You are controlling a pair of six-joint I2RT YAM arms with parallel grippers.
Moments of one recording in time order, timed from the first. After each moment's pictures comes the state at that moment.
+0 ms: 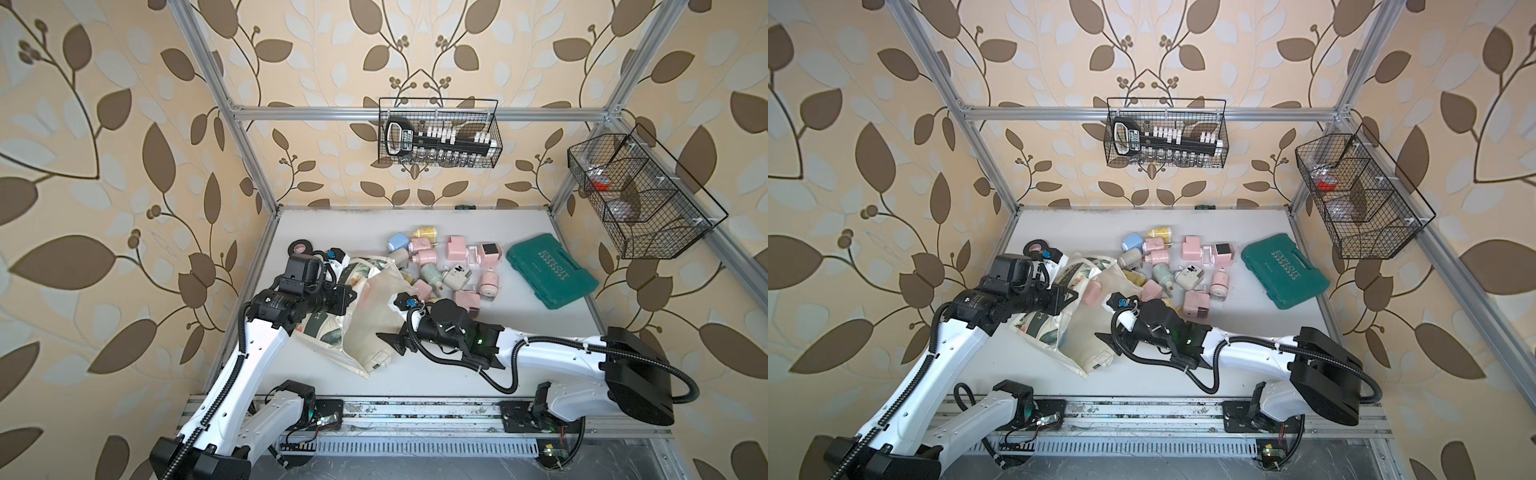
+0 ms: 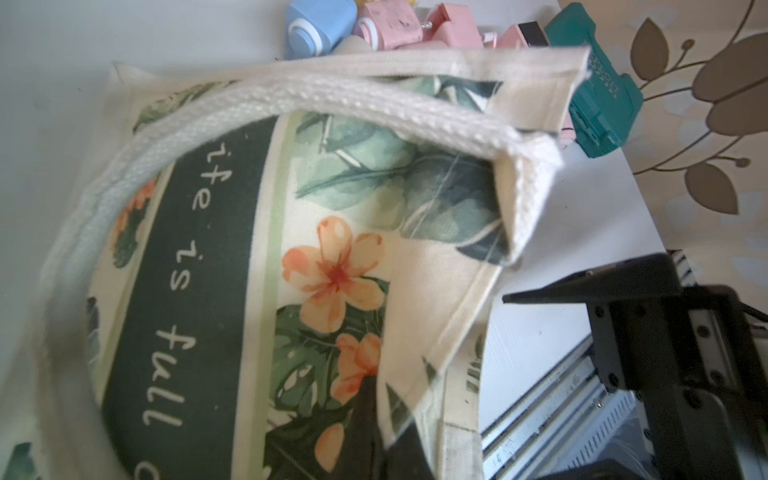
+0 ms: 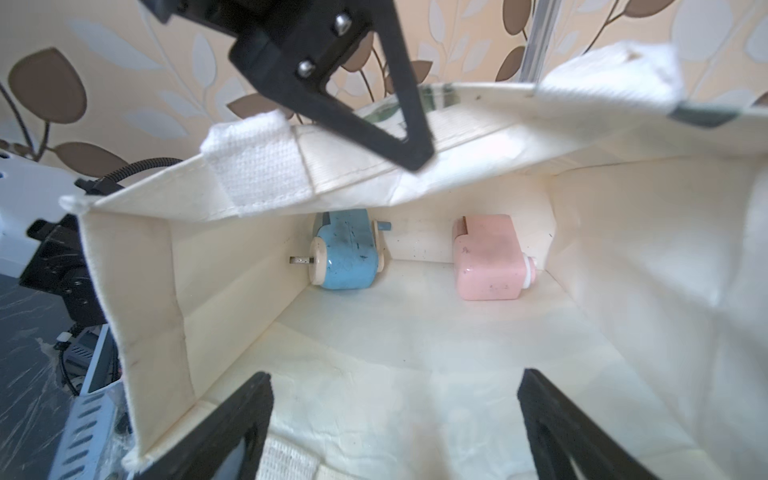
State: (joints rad) left arm -0.22 0.93 0.95 -0.88 0.45 -0.12; right arm 1.07 1.37 0.70 0.34 0.00 0.05
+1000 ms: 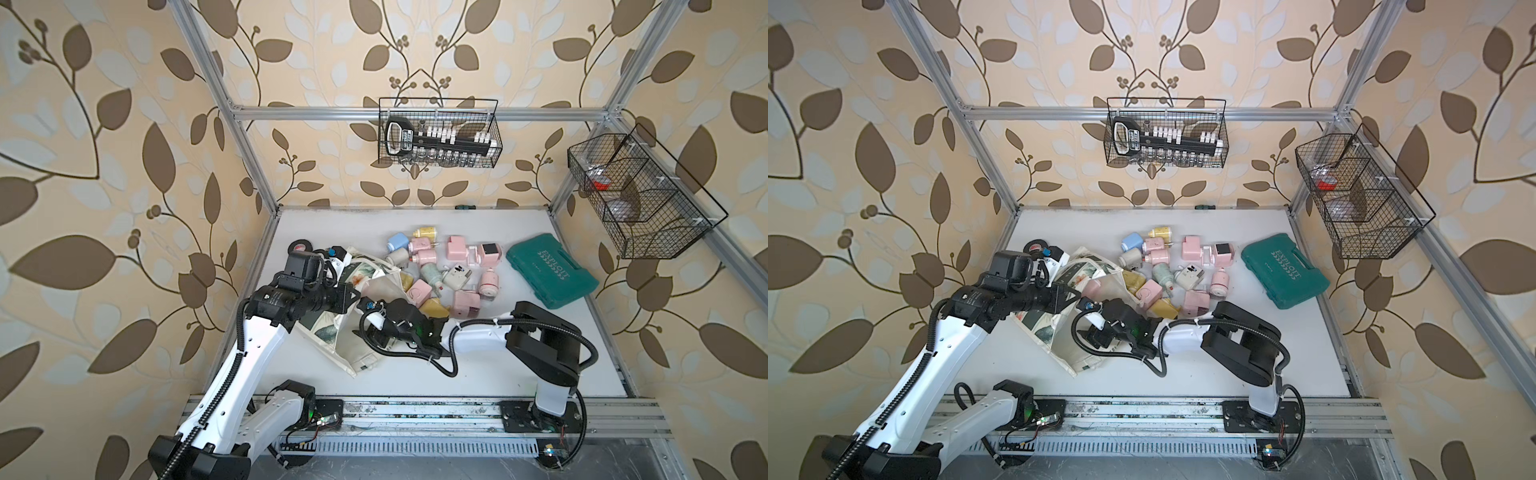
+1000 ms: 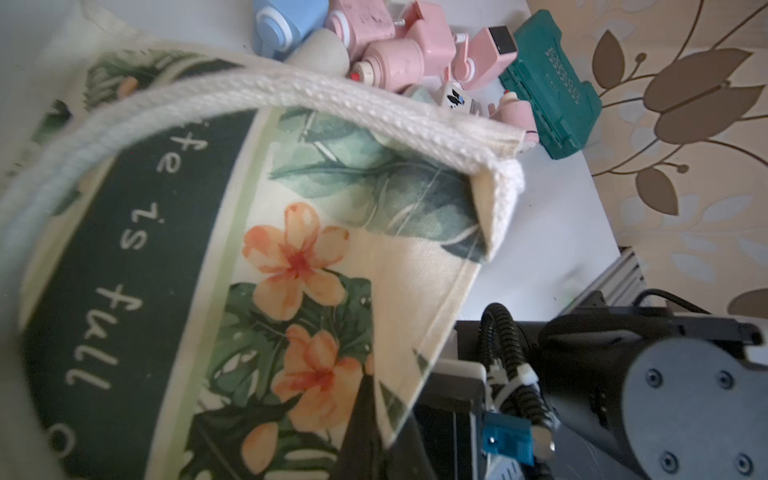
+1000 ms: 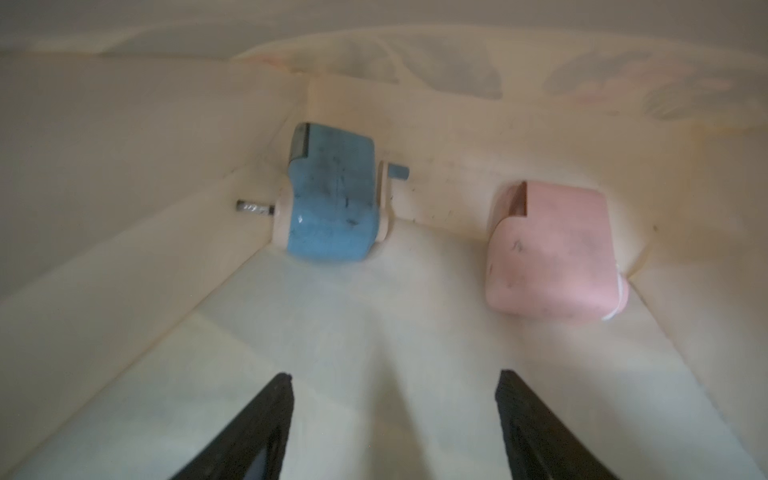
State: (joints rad) left arm -0.22 0.96 1.03 -0.92 0.49 -0.17; right arm 1.07 1.92 1.02 0.45 0.04 -0.03
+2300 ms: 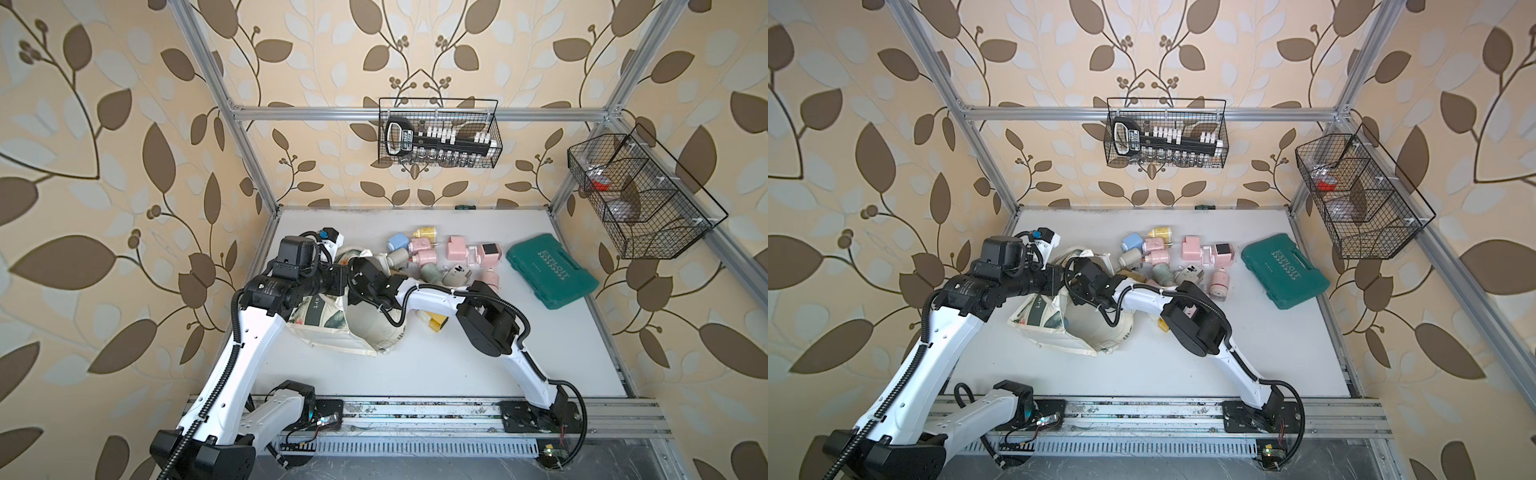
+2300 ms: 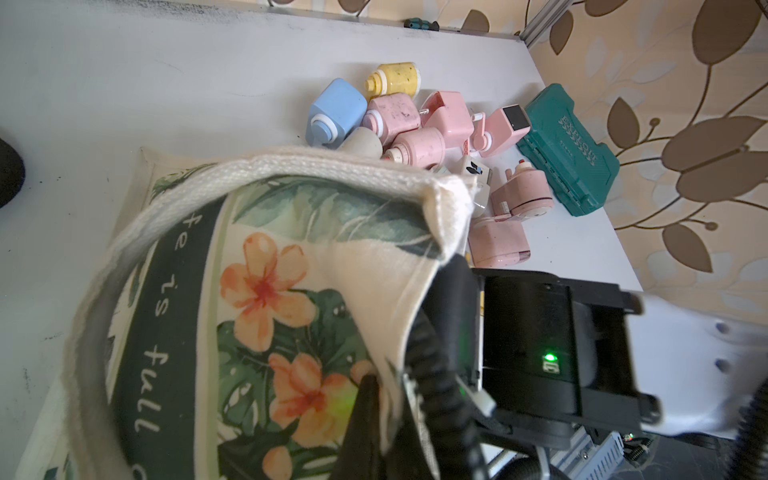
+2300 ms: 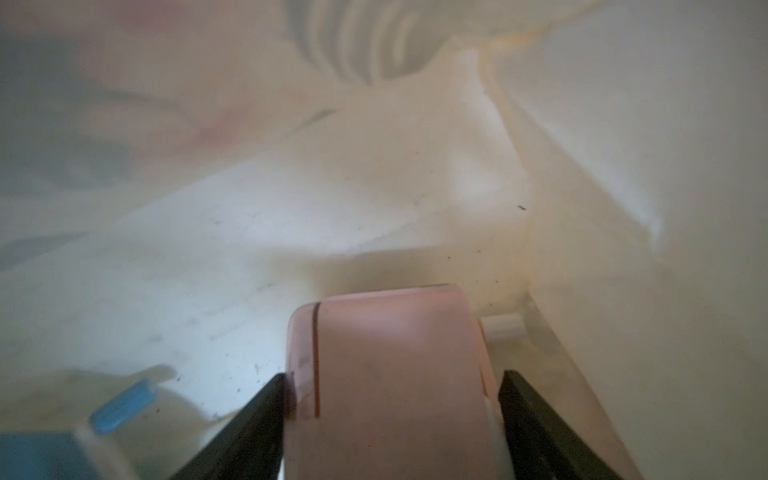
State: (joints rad) left arm -0.20 1.02 1.13 -0.87 0.41 -0.16; right arm 0.96 2.37 1.84 -0.19 0.16 0.31
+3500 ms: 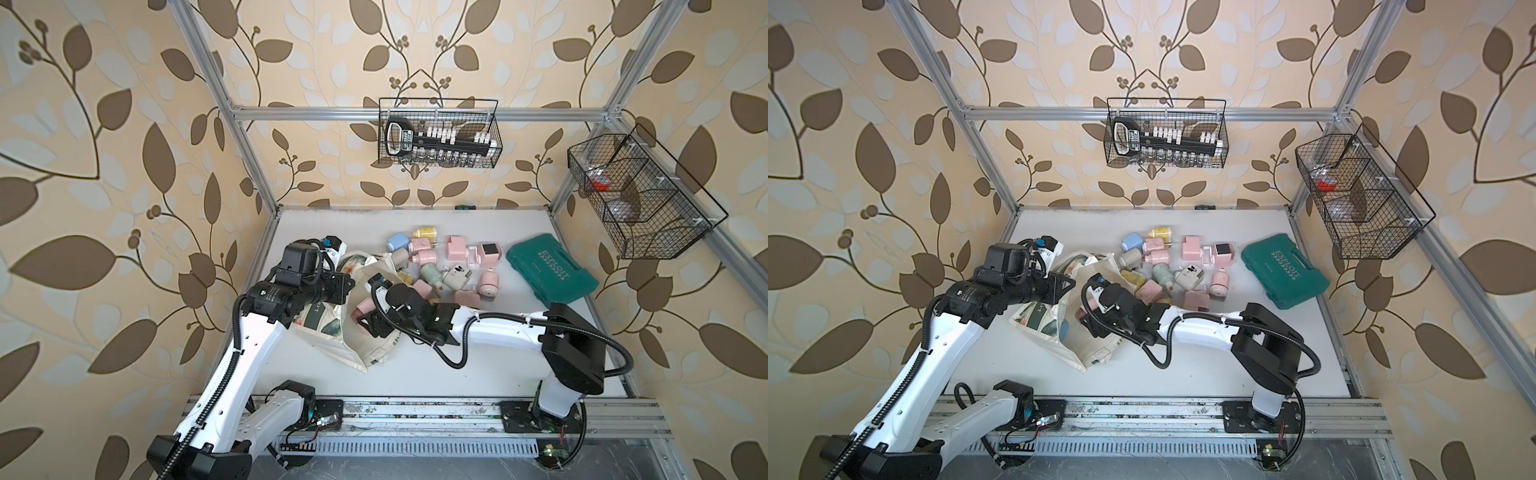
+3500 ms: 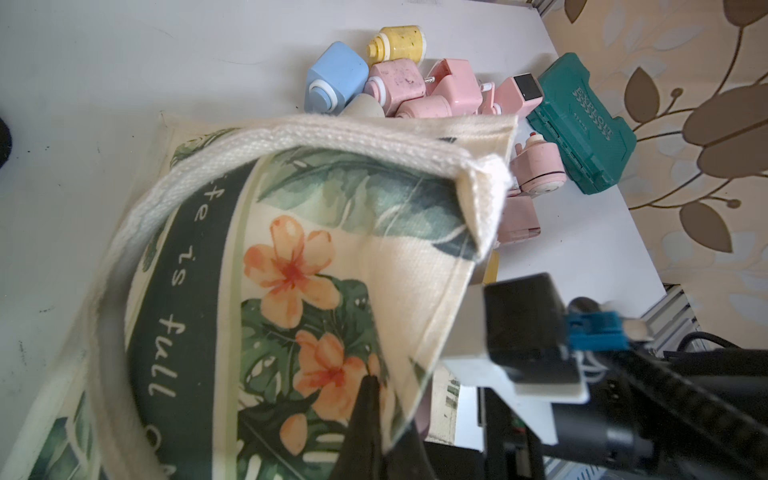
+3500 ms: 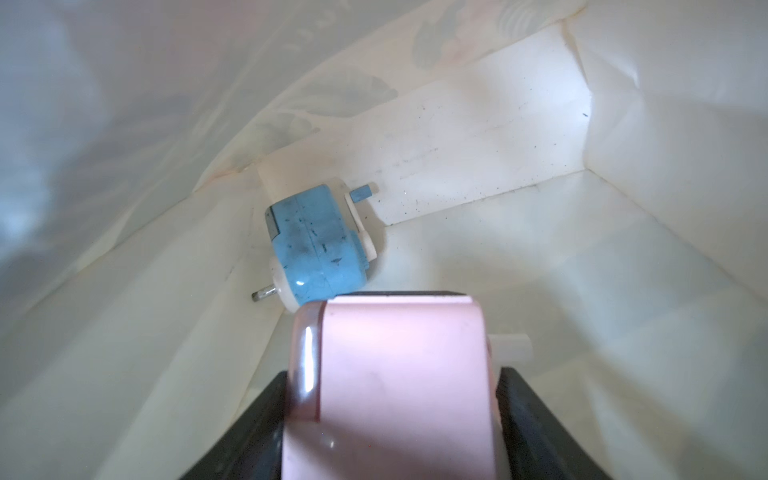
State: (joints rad) left arm -0.22 0.97 1.08 -0.90 0.37 -0.16; right arm 1.07 1.70 1.07 0.04 0.03 0.39
